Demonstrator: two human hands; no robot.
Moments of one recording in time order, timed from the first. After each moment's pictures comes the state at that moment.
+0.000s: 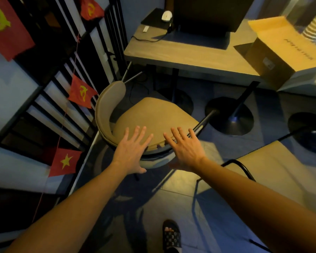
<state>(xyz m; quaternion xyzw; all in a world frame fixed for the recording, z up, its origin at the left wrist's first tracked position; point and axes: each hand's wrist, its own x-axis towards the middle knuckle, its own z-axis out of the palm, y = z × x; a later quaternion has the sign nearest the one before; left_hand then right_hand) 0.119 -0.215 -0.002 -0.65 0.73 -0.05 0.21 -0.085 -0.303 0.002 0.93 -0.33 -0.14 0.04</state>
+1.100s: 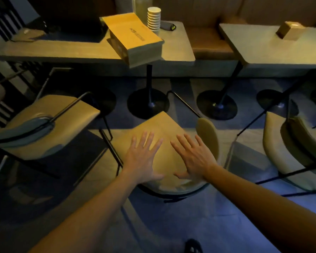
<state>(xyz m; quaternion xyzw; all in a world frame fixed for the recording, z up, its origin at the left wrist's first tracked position) -0.504 -0.179 0.017 -0.59 0.81 0.02 0.07 -0.721 -0.212 0.031 0.88 -0.43 -0.17 0.01</state>
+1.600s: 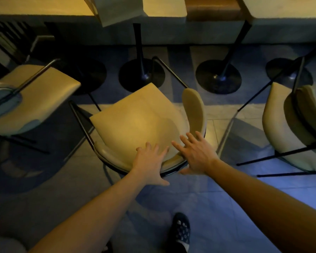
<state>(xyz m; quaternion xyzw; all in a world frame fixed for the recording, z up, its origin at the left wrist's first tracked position) -0.636 -0.158 -0.071 -0.55 0.80 0.12 0.23 -0.829 -0.207 -0.063 0.90 -0.38 -0.24 0.00</state>
